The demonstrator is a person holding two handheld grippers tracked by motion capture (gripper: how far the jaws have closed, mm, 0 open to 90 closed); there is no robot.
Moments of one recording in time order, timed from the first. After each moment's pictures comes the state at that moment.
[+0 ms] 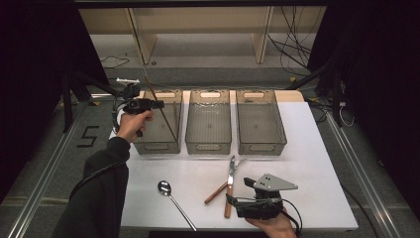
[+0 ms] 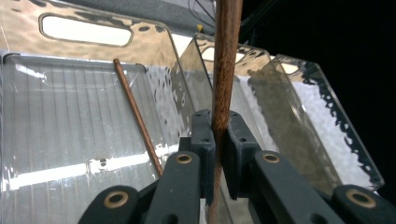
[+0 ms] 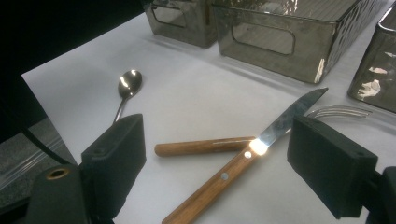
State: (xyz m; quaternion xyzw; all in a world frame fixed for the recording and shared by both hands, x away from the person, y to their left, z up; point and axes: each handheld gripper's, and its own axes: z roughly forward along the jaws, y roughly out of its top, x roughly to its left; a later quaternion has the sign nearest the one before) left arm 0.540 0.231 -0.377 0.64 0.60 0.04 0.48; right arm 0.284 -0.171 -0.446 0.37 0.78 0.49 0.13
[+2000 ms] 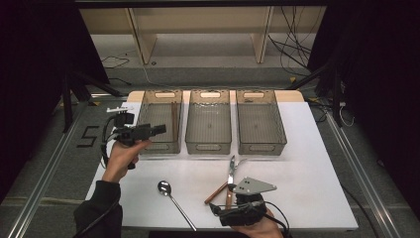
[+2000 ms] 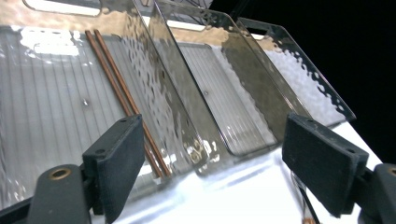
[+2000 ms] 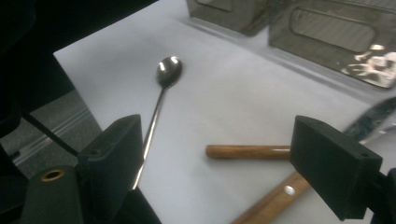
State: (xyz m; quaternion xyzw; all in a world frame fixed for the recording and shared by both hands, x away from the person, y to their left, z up) left arm 0.428 0.226 -0.383 0.67 0.54 0.08 0.50; right arm 0.274 -0.129 -0.439 0.34 0.81 0.47 0.10
